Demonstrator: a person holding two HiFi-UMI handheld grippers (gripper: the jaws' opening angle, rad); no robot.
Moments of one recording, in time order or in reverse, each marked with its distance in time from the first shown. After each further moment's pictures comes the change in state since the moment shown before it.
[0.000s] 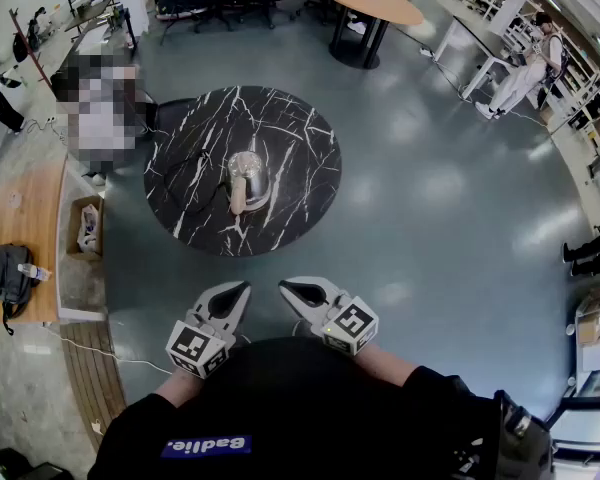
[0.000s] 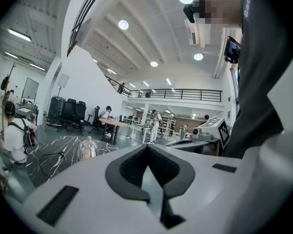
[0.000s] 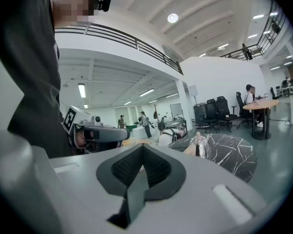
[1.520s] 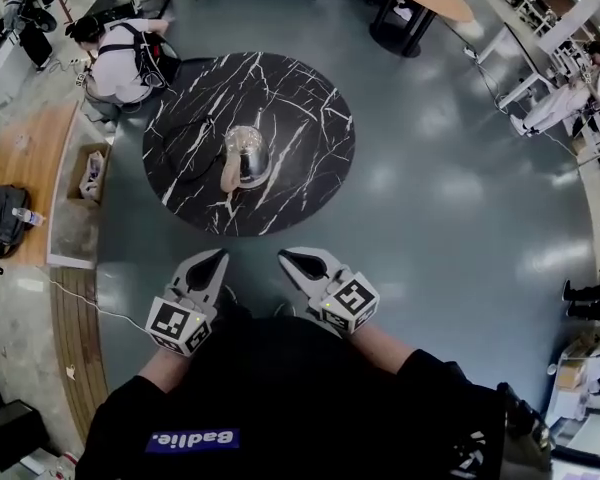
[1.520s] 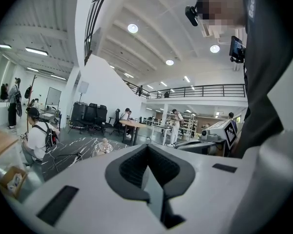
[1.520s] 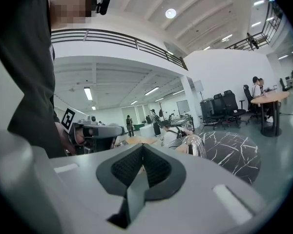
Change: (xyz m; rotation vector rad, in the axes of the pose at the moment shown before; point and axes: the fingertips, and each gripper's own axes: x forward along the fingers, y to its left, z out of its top) left arm 0.063 0.029 0.005 -0.022 -0.039 0.250; right arm -0.015 -0.100 0.001 0.034 0.026 0.100
